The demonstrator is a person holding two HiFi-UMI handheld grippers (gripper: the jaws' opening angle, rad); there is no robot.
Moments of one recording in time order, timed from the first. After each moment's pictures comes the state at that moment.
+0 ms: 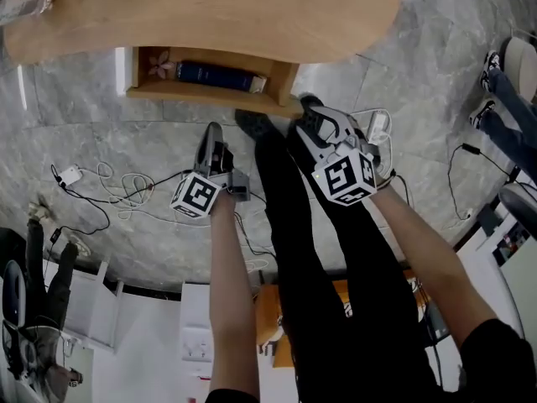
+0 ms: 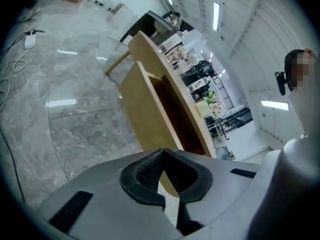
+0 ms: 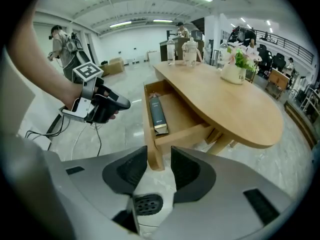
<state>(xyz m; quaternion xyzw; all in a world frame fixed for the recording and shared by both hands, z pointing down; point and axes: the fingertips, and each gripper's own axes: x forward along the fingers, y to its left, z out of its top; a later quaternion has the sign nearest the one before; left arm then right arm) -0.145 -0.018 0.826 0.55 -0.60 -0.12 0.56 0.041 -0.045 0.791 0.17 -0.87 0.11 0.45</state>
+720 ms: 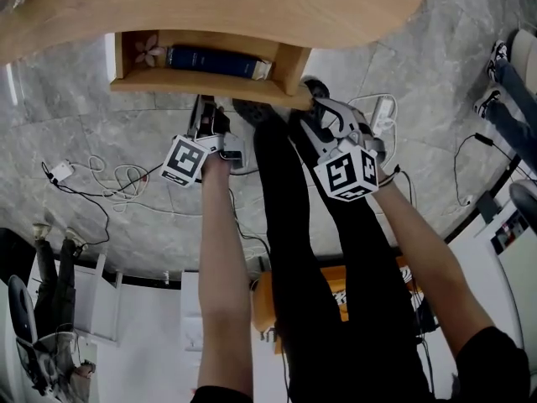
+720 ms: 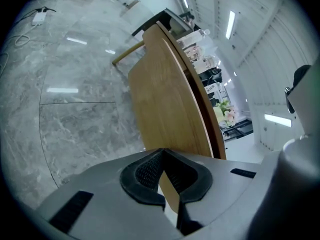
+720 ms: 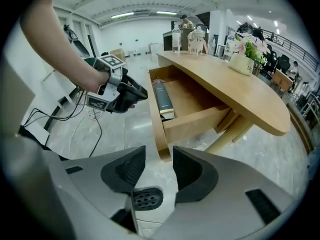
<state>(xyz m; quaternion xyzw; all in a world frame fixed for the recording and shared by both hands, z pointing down) -0.161 -0.061 0.885 0.52 -0.59 -0.17 0.59 0.041 -0.020 0.837 0.17 -0.85 0.10 0.49</state>
